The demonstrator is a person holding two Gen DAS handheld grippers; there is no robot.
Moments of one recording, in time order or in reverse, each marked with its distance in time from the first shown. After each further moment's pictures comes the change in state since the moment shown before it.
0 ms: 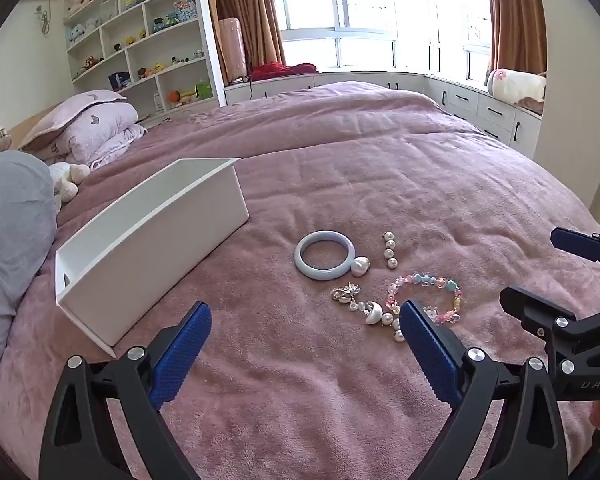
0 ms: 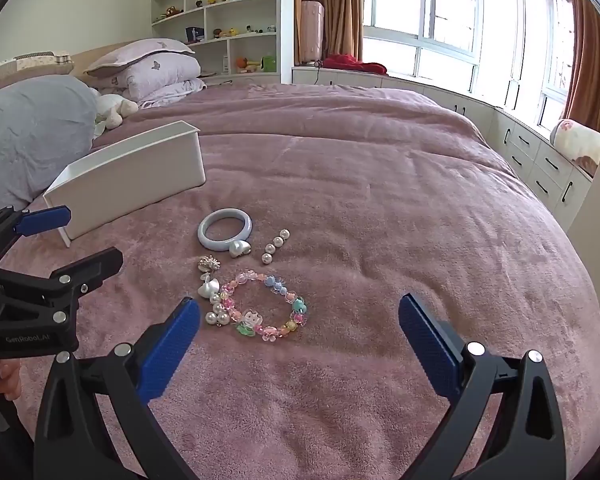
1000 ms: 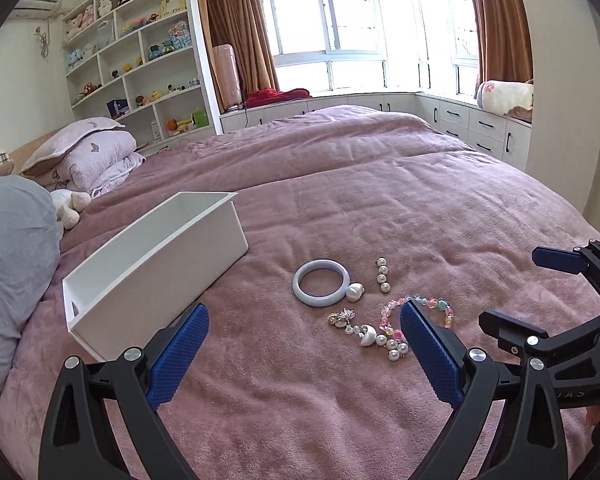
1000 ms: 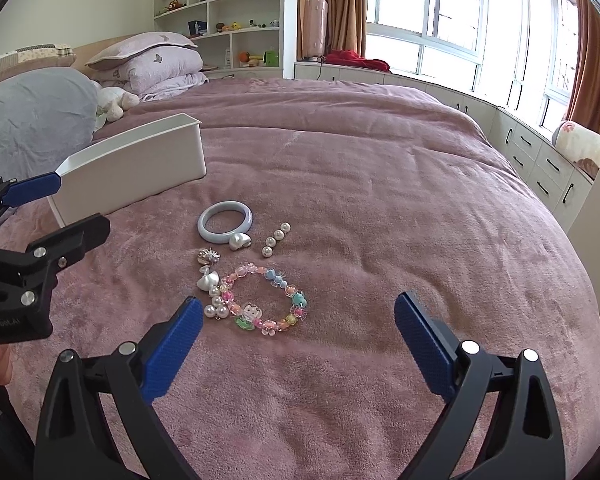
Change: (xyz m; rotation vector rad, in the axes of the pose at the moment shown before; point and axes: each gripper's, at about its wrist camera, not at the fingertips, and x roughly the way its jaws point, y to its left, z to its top) left arm -0.018 -0.003 0.006 0.034 -0.093 -0.007; right arm 0.003 0.000 -0.002 -0.015 0.017 -0.001
